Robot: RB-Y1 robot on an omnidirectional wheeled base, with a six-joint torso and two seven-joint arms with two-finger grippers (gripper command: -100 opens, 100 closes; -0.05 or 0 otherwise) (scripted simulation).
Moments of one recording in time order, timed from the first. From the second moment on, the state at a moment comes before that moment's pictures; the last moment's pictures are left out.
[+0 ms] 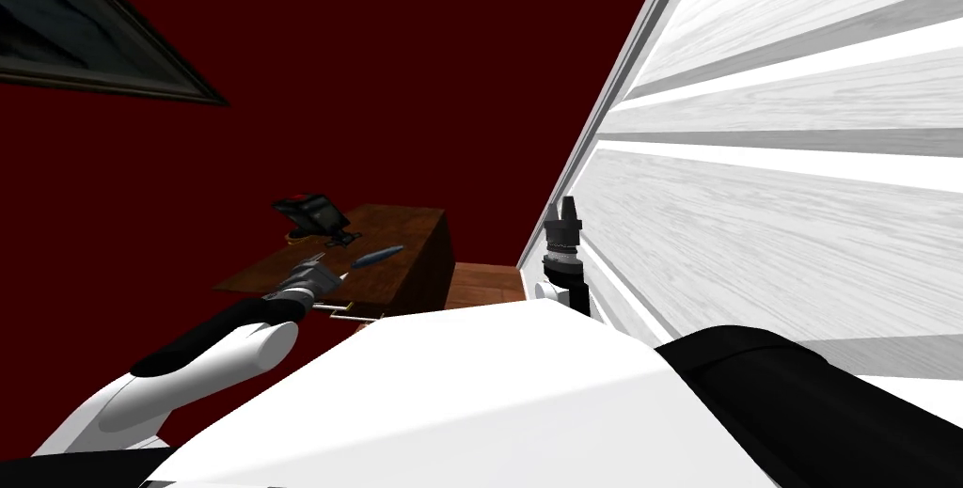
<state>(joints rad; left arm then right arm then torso) 0.58 0.37 0.48 -2.28 0.41 0.69 0.41 0.51 -0.01 0.02 -2.36 0.02 -0.51 0.16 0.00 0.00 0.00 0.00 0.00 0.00</state>
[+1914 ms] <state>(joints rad) 0.60 0.43 0.71 -2.22 0.67 1.25 0.52 0.51 -0.01 0.02 -2.36 0.02 -0.51 0.16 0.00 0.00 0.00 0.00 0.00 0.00</state>
